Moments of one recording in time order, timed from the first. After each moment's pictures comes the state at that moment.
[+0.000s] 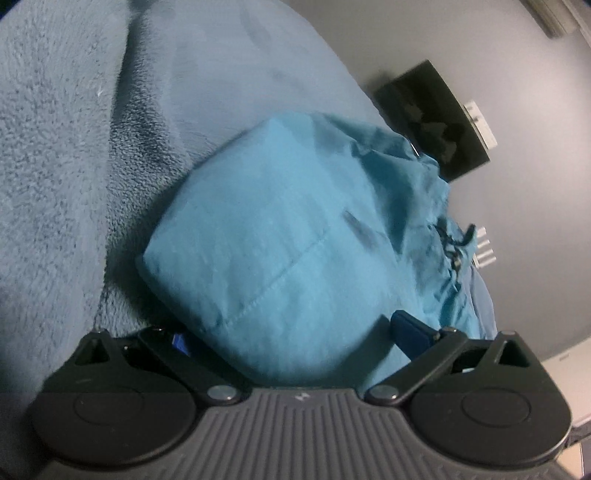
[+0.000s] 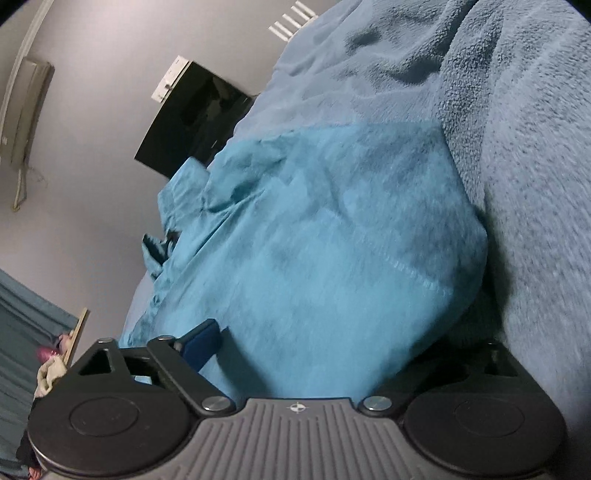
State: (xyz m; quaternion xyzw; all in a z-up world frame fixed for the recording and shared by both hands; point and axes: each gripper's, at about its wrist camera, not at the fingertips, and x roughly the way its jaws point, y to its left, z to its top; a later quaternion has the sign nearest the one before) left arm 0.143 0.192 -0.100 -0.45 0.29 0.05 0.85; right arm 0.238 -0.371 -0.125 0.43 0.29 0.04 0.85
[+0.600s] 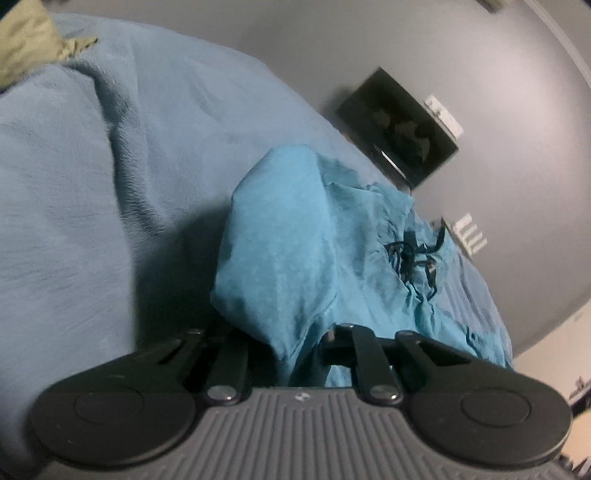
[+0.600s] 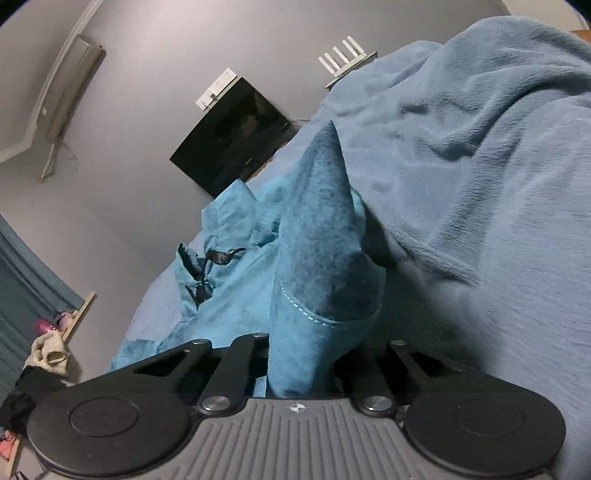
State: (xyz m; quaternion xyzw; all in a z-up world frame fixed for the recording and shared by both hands) left arm 0.098 0.181 -0.028 -0.35 0.26 0.03 0.90; right arm 0.187 -0.371 -0.060 0.37 0.26 0.06 0.89
